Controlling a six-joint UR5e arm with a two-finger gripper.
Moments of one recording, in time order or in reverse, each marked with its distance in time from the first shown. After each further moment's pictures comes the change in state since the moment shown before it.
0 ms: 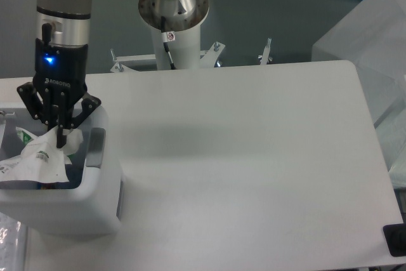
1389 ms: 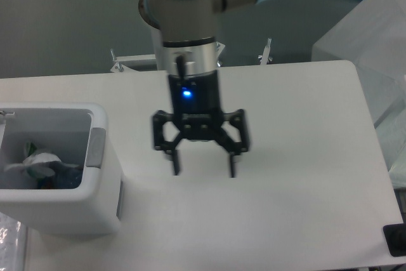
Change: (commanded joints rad) arm 0.396 -0.135 0.199 -0.079 0.120 0.618
